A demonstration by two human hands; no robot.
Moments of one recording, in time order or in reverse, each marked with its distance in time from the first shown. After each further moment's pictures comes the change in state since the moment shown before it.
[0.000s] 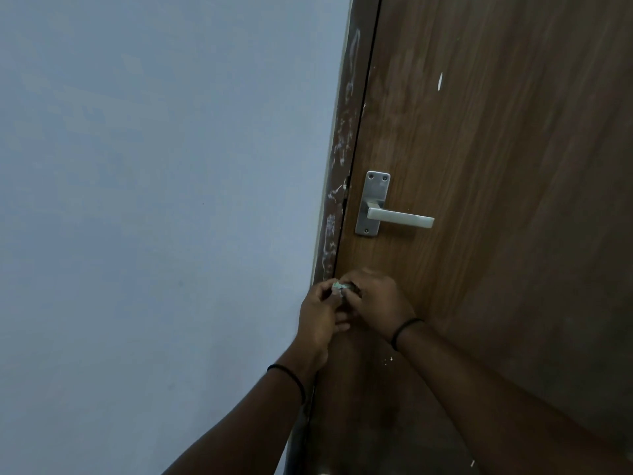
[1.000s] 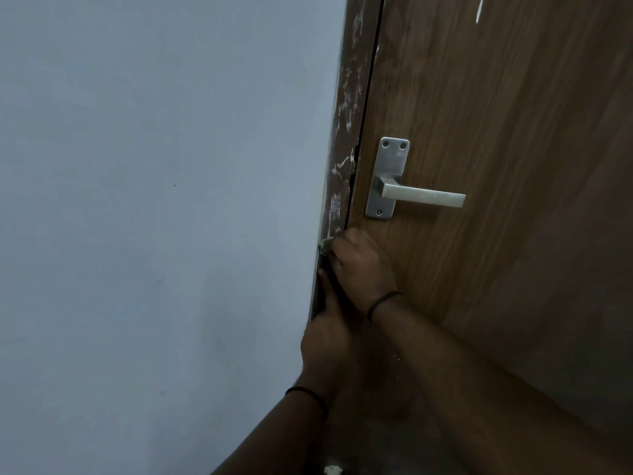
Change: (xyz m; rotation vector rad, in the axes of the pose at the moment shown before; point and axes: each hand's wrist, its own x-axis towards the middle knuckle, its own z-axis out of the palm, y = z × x) left_hand 0.046 -0.079 -0.011 0.933 0.118 0.248; right_hand 0.054 0.000 0.045 -0.180 0.289 -0.165
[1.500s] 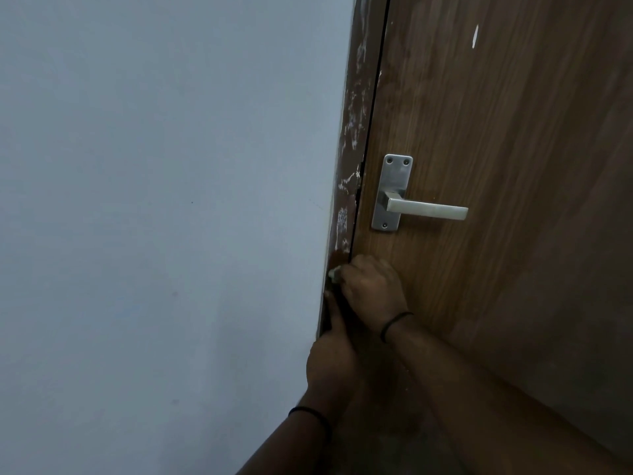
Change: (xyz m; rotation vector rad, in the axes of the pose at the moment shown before) left_hand -0.017 0.002 -0.011 0.068 -0.018 0.000; right_hand -0.018 0.004 -0.003 -0.150 -0.058 -0.059
